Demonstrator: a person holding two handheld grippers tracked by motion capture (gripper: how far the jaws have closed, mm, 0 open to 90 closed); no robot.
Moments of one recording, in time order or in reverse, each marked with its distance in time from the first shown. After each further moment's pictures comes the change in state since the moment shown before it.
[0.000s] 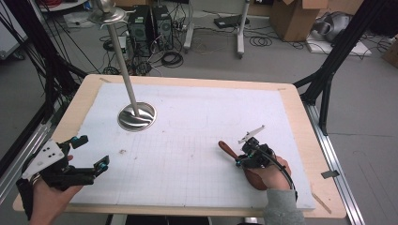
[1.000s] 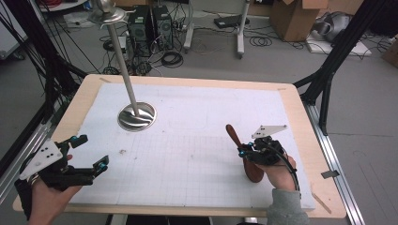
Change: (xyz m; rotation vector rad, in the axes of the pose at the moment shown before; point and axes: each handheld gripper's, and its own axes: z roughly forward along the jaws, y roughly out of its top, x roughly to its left) left arm -0.001 0.005 -0.003 -0.020 -0.002 0.007; right arm -0.004 -0.007 -0.036 -0.311 0.003 -0.012
